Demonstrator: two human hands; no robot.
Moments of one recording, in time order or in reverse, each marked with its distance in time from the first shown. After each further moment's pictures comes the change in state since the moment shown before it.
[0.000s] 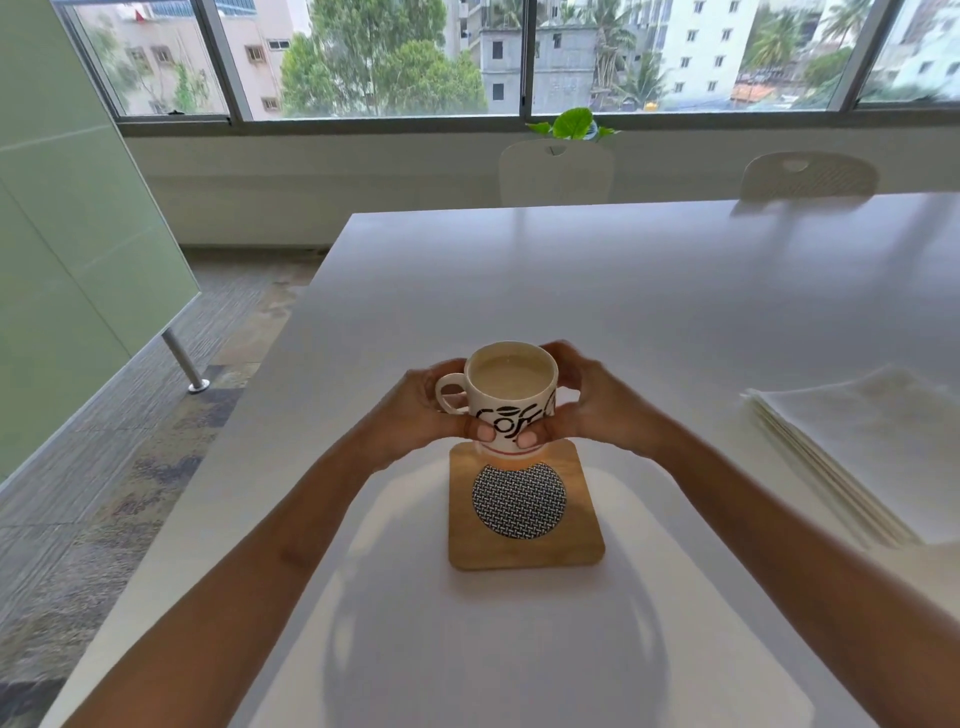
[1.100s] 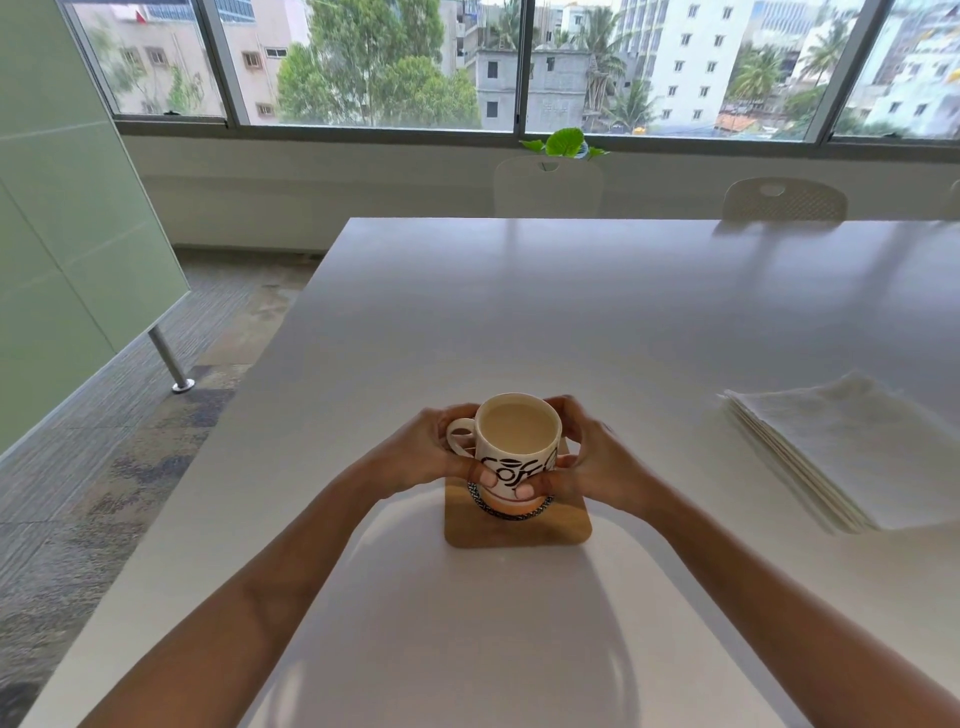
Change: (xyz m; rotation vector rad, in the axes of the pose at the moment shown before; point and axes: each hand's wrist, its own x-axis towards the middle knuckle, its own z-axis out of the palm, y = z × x) left_hand -0.034 -0.023 0.021 -0.042 -0.139 -0.110; right_hand -0.057 0.024 0.033 -0.010 0.058 0.089
